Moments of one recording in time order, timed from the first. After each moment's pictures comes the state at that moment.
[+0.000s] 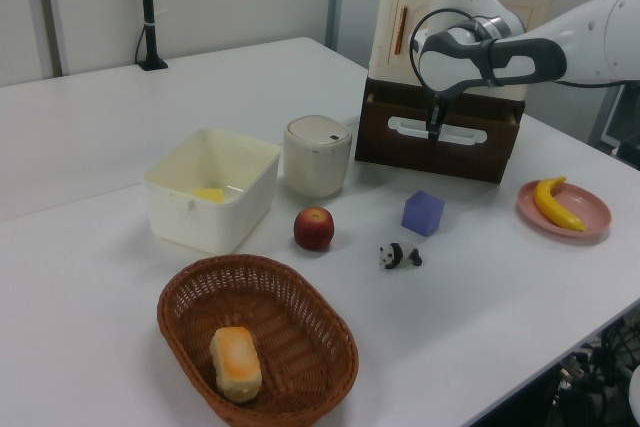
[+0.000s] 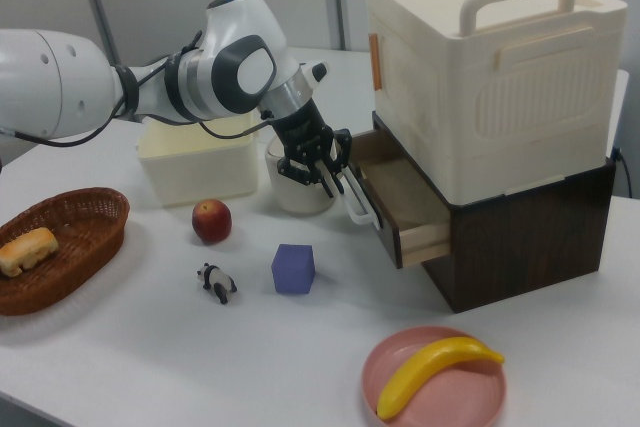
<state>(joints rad) -0.35 0.30 0.22 -1.66 -0.38 2.15 -0.64</state>
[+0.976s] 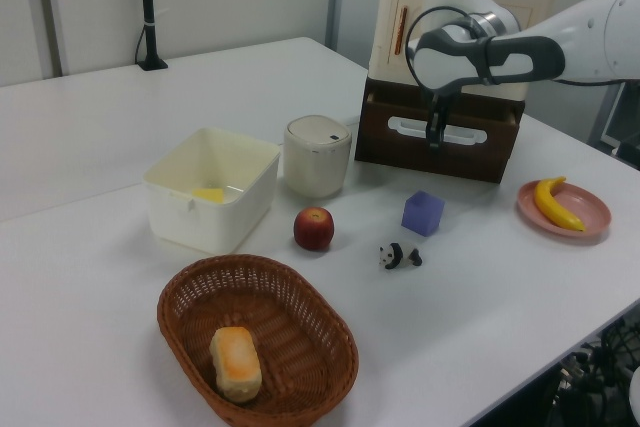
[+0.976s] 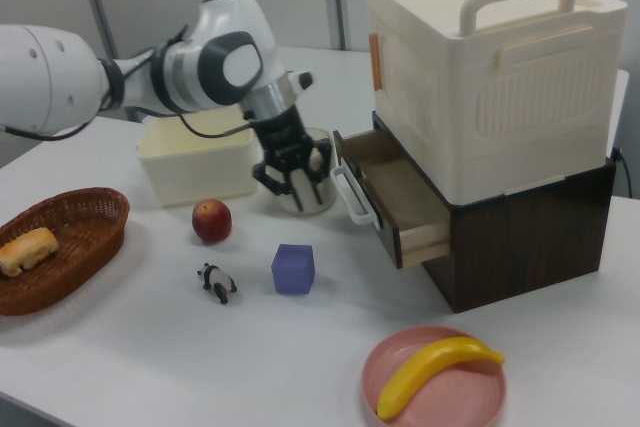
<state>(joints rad) -0.34 0.28 0.25 -1.66 -0.35 1.98 -0.64</state>
